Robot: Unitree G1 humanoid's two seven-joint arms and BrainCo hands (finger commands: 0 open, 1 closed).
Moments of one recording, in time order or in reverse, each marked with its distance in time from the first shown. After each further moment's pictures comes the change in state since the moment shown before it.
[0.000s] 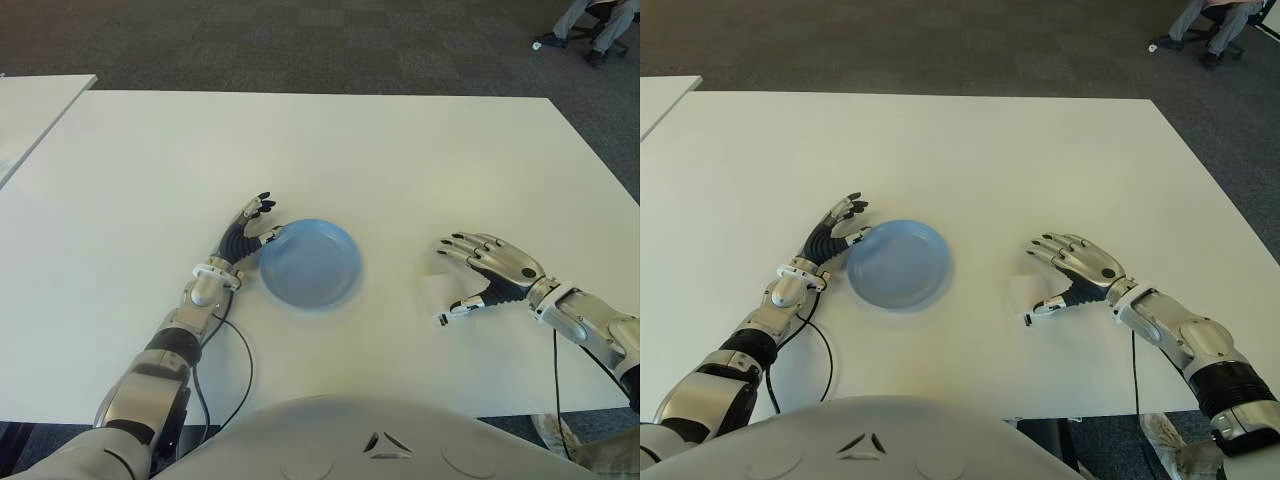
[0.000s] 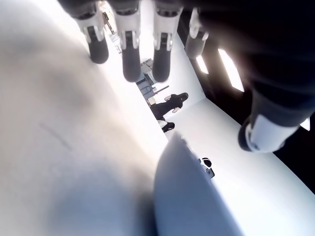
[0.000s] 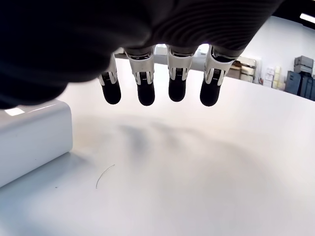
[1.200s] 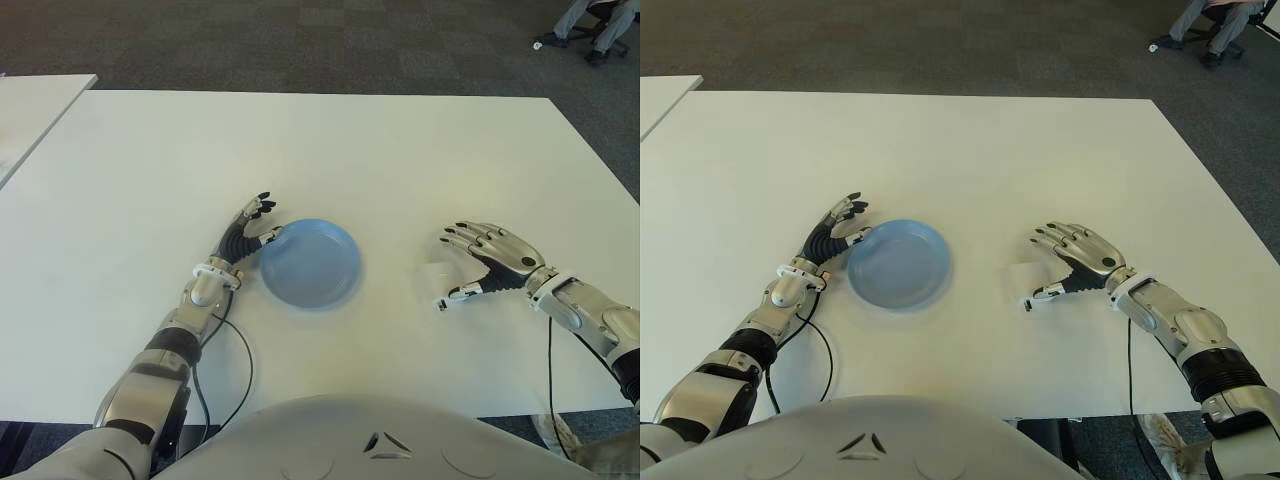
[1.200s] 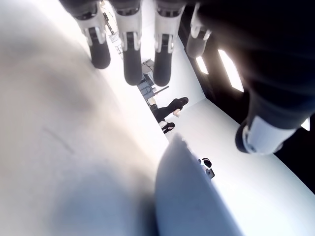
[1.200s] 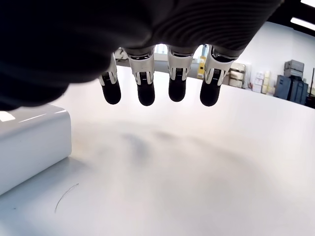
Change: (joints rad) left arm -0.001 -0.001 0.000 0.002 0.000 -0.003 0.000; right arm -0.069 0.016 0.021 0.051 0.020 0.021 -0.010
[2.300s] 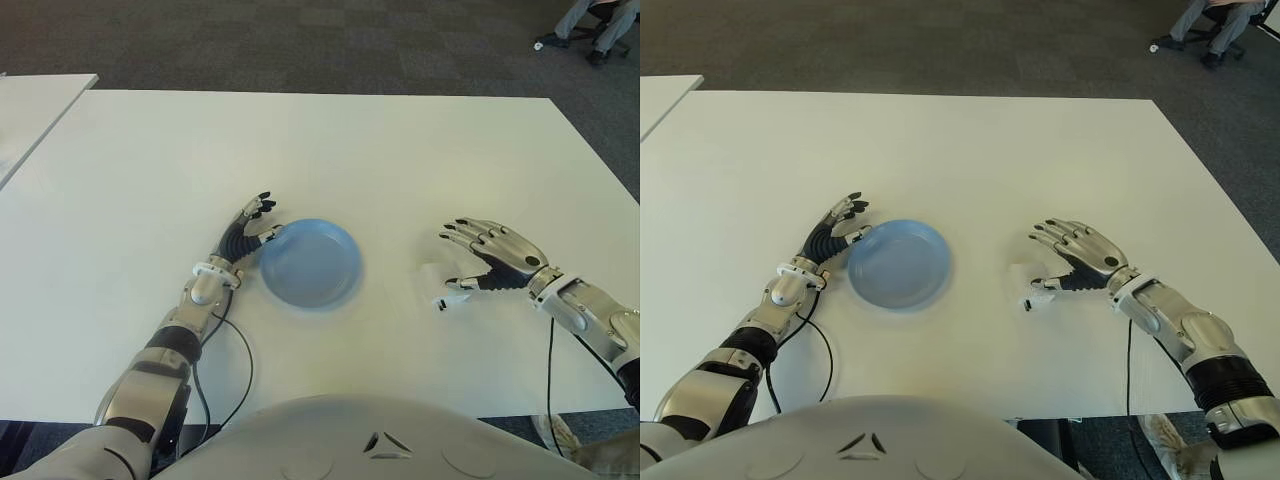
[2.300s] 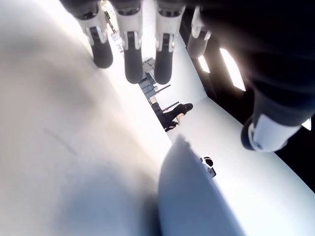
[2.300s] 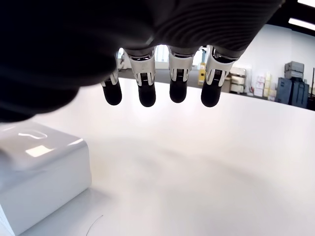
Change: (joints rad) left arm -0.011 -0.004 0.001 0.012 -0.004 0.007 -0.012; right arm 0.060 -0.003 -0.070 -0.085 0.062 -0.018 0.031
